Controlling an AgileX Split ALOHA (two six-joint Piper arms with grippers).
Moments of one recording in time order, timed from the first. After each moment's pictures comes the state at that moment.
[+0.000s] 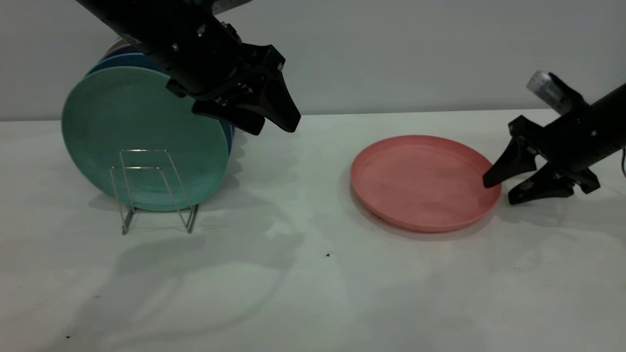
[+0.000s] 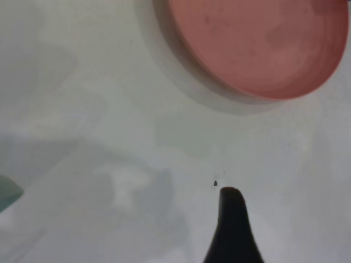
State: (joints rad) left arm -0.33 2.00 -1.30 -0.81 0.50 0.71; right arm -0.13 2.45 -1.50 1.07 0.75 -0.85
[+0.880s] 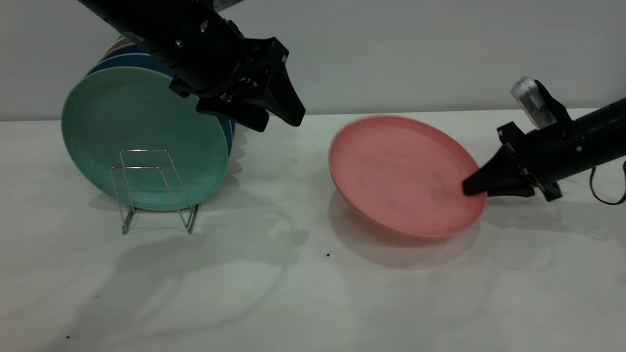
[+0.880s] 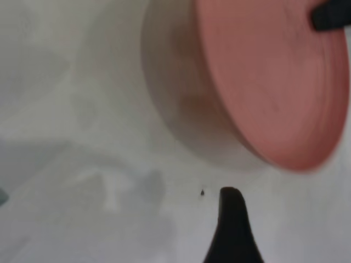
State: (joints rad) left arm -0.33 2.00 -1.30 -0.87 0.48 0.71; right arm -0.13 2.53 -1.52 1.28 0.96 -1.15
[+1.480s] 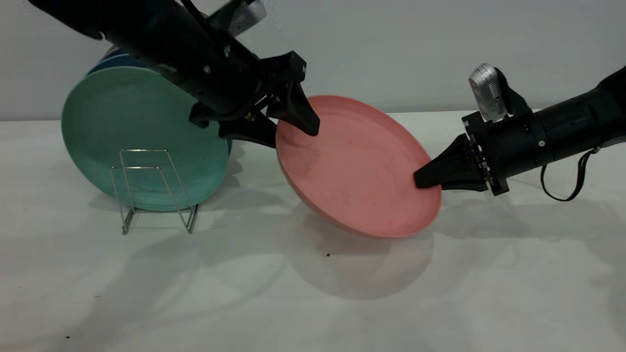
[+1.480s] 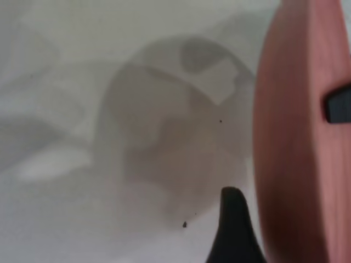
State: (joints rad) left arm -0.34 2.09 -1.30 -1.07 0.41 0.71; right arm -0.02 2.53 -1.52 1.35 1.11 -1.24
